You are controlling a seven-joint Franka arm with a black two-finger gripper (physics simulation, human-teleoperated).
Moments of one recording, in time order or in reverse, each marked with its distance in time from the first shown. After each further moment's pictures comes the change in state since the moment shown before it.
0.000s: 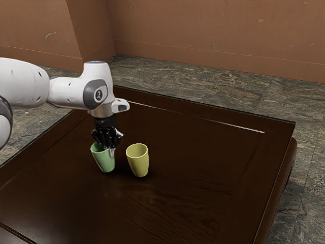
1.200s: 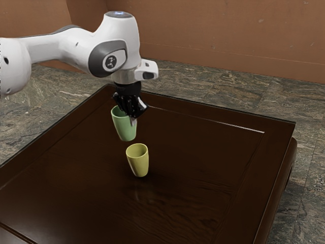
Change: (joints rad) arm -0.240 -0.252 -0.050 0.075 0.211 -0.137 -0.077
